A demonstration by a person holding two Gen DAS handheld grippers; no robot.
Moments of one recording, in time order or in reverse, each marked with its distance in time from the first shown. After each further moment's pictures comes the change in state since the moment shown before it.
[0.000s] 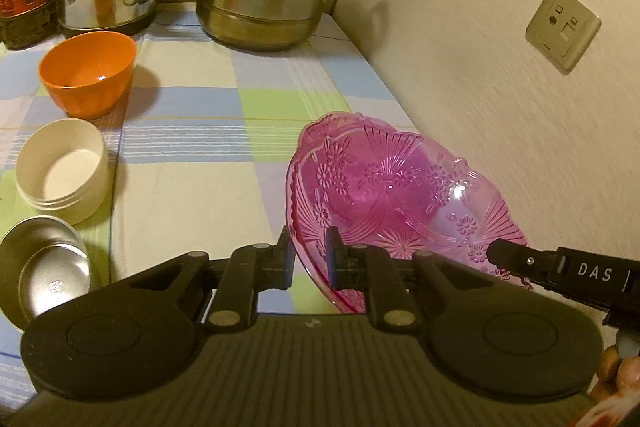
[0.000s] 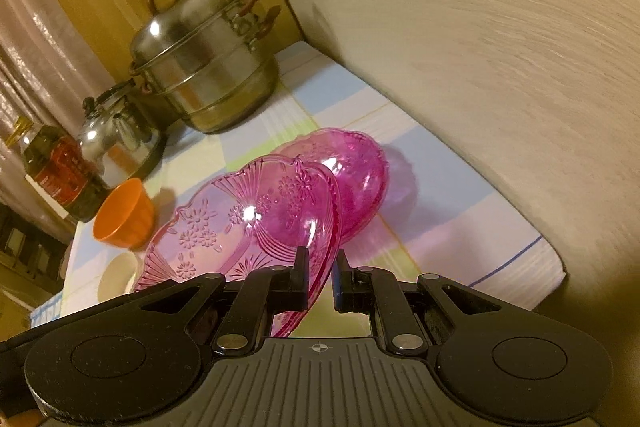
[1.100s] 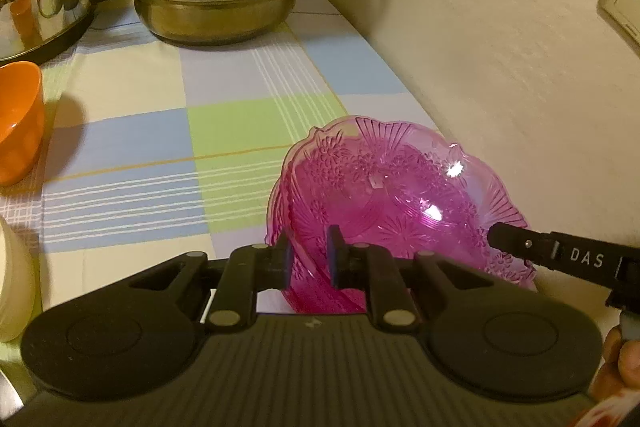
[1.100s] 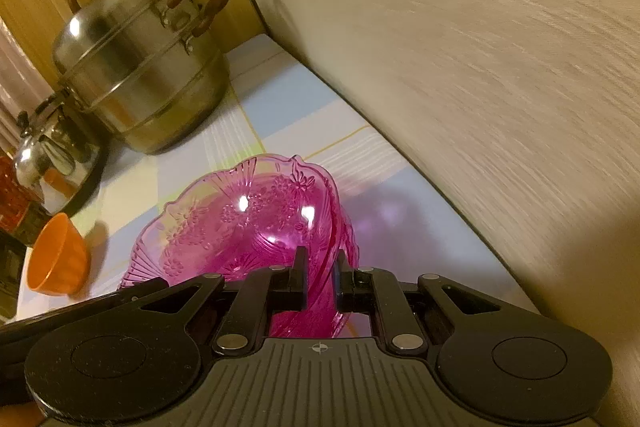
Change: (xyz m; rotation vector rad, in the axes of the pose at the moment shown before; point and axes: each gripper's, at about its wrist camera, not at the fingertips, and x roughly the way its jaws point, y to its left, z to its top) left arm 0.136 -0.013 0.064 0.097 0.091 0.008; right arm 0.122 -0.037 0.068 -0.003 0.038 -0.078
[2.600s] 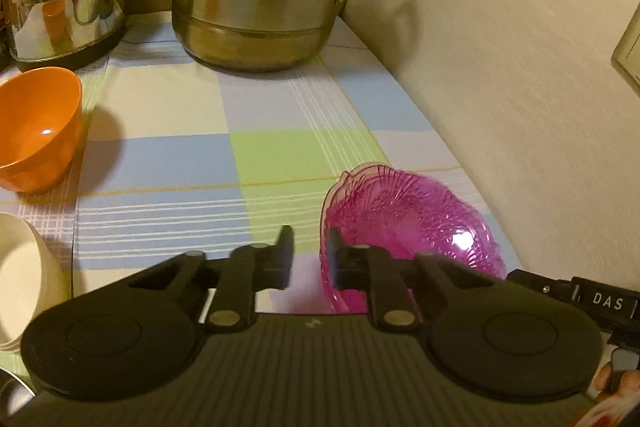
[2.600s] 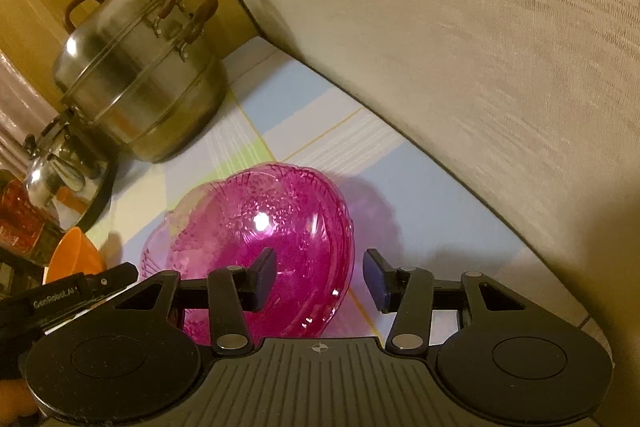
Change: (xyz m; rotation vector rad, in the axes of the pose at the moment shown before) left arm -0.019 0.039 0.008 -0.058 -0.076 0.005; right arm -0.005 -0.012 -0.015 0.101 -0.007 0.052
